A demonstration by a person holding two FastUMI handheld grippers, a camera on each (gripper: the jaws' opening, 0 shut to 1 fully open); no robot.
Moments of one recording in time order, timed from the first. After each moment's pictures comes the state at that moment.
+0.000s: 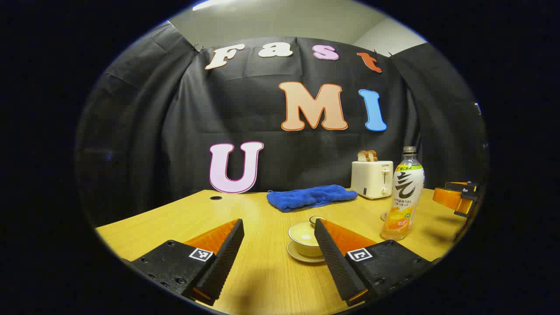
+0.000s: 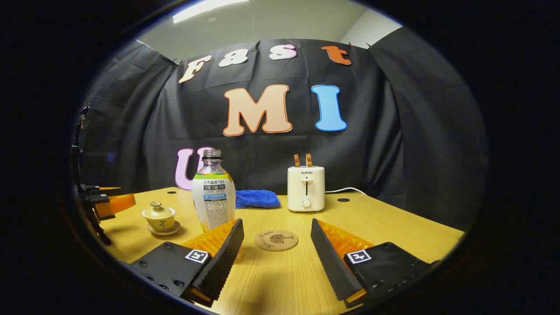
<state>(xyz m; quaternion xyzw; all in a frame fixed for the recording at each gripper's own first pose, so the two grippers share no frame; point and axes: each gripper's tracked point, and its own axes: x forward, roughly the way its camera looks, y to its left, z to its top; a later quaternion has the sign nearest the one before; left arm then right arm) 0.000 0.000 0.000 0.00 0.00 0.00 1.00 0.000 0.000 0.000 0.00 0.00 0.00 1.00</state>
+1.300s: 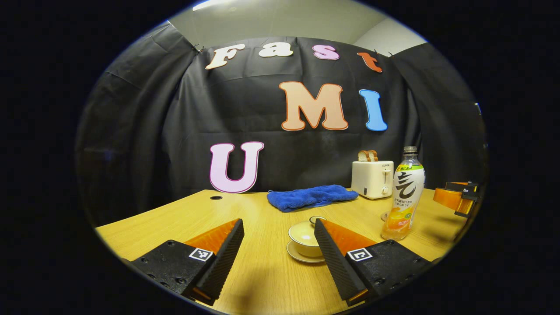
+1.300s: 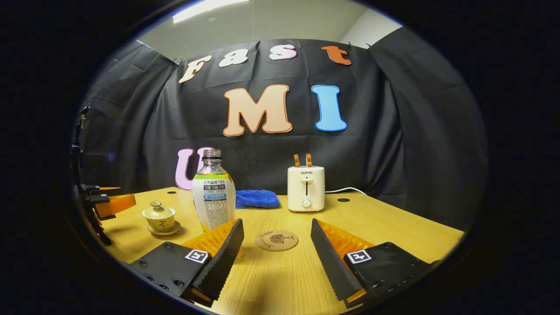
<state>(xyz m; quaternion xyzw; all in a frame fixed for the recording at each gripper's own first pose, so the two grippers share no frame) 0.000 -0.002 0.000 0.00 0.00 0.00 1.00 -0.001 -0.001 0.000 0.00 0.00 0.00 1.00</state>
